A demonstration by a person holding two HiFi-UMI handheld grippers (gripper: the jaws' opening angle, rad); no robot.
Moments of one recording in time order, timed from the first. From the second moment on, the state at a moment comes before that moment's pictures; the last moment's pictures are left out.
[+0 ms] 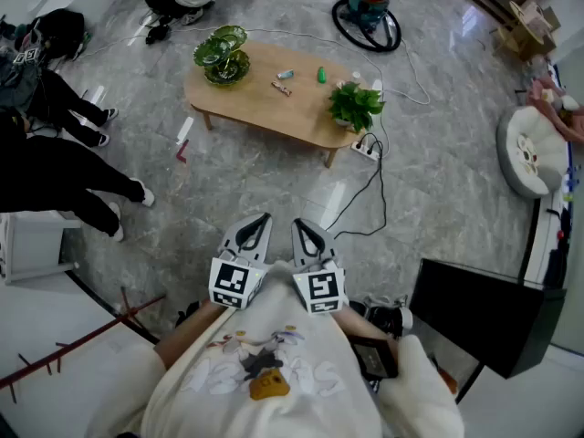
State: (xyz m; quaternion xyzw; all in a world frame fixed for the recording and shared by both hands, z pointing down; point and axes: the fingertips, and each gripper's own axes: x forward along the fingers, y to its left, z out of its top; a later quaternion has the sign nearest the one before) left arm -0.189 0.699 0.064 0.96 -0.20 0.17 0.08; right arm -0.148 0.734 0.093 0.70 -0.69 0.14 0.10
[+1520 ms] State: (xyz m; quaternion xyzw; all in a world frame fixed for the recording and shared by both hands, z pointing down) left arm -0.323 0.606 0.071 0.95 -0.23 0.13 0.14; right arm -0.264 0.662 0.111 0.70 -0.69 0.16 0.13
